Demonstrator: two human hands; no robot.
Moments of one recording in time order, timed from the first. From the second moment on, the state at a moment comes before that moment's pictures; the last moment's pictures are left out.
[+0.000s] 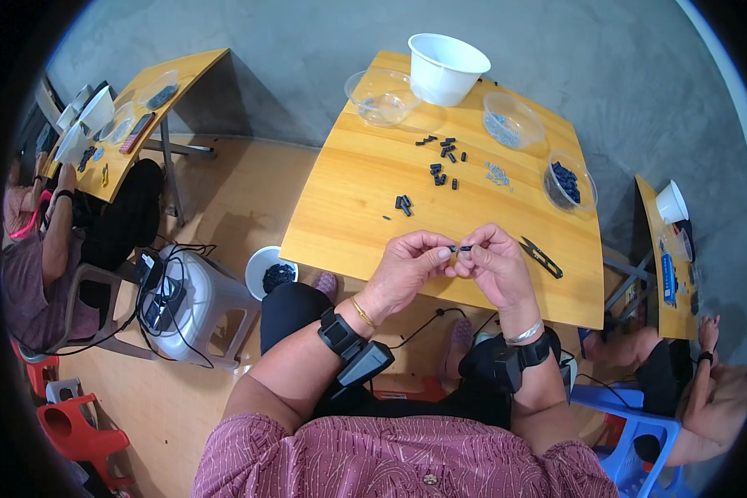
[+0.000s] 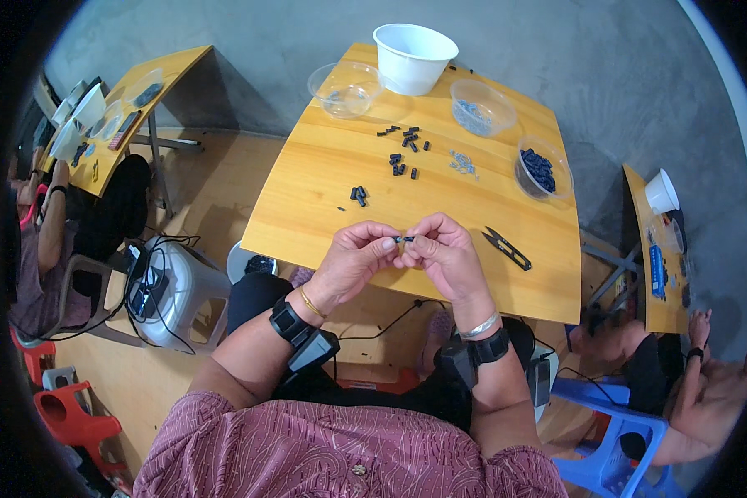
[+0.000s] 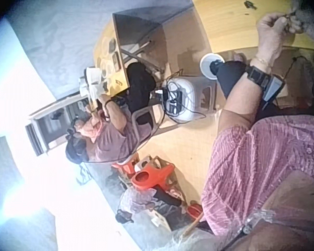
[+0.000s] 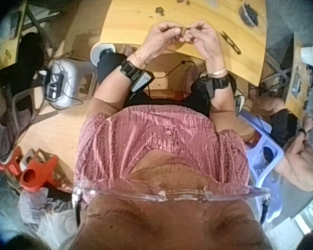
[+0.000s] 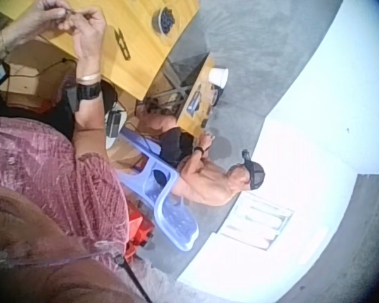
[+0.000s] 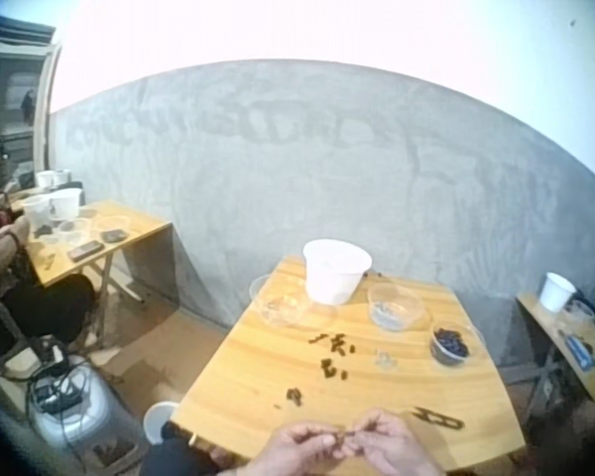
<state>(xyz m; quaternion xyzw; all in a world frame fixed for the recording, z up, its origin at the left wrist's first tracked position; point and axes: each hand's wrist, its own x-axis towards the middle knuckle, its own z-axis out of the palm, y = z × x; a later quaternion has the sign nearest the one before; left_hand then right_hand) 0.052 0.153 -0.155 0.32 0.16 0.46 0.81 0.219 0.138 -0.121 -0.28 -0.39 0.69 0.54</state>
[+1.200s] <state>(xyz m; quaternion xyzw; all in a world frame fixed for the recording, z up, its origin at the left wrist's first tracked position) 0.054 0.151 -0.156 0.39 0.23 0.46 0.76 0.230 0.137 -0.125 -0.34 -0.51 0.60 0.51</state>
